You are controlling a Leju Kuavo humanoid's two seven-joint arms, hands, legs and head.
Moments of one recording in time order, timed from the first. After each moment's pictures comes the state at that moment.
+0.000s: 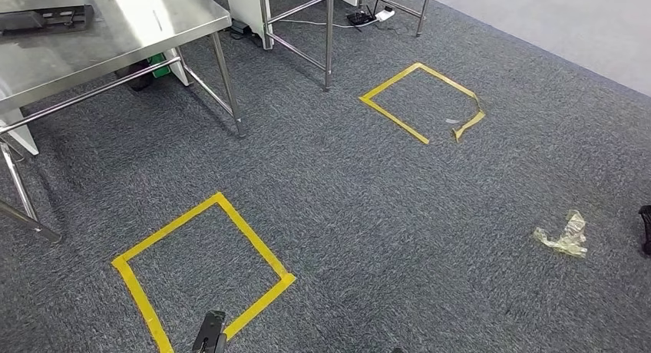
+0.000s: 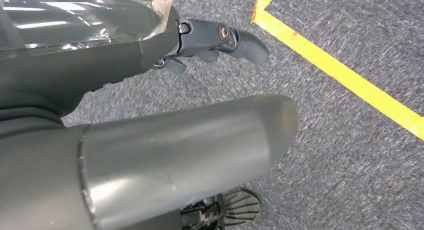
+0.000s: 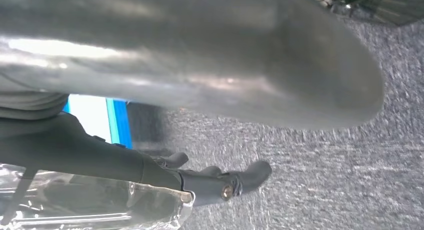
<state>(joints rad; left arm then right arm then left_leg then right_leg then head) -0.26 -0.08 -0.71 -0.22 0.58 0.37 -0.04 -0.16 0.03 0.46 -0.16 0.35 -0.24 0.27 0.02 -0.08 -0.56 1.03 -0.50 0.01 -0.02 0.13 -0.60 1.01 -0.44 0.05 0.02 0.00</state>
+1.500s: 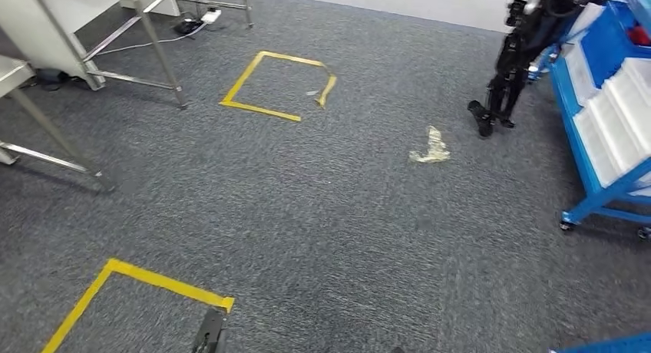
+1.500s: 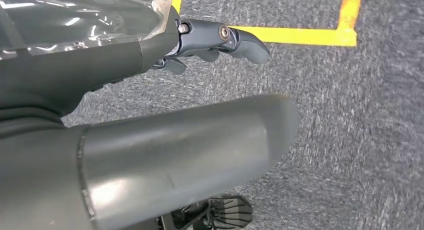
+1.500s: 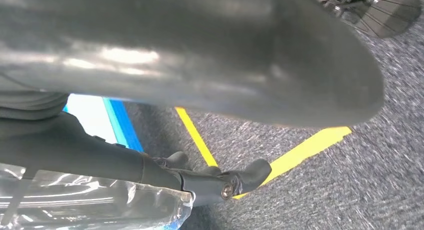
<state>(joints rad) -0.25 -0.09 -0.58 -0.25 0.43 0.36 -0.02 -0.17 0.02 0.45 -0.17 0.37 -0.23 0.27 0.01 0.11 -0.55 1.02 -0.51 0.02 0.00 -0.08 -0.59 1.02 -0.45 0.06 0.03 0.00</state>
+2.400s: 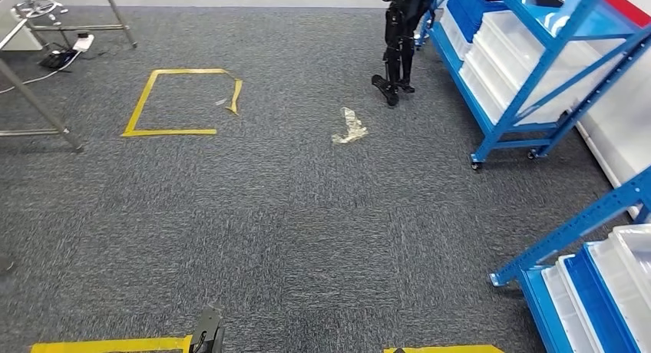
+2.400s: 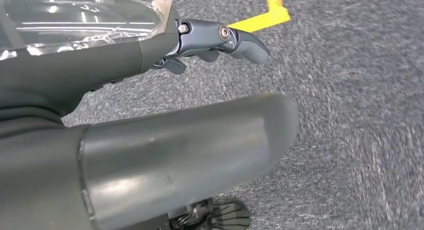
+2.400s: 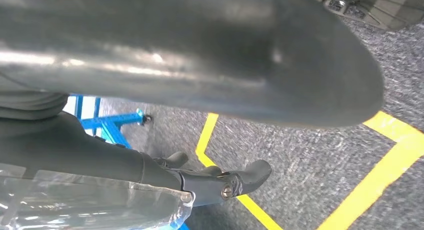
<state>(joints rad) -0.25 -0.09 -0.54 -0.26 0.38 0.36 -0.02 -0.16 0.02 0.44 -0.17 0.37 -0.23 0.27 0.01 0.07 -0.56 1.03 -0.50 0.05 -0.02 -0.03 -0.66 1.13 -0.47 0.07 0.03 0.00</state>
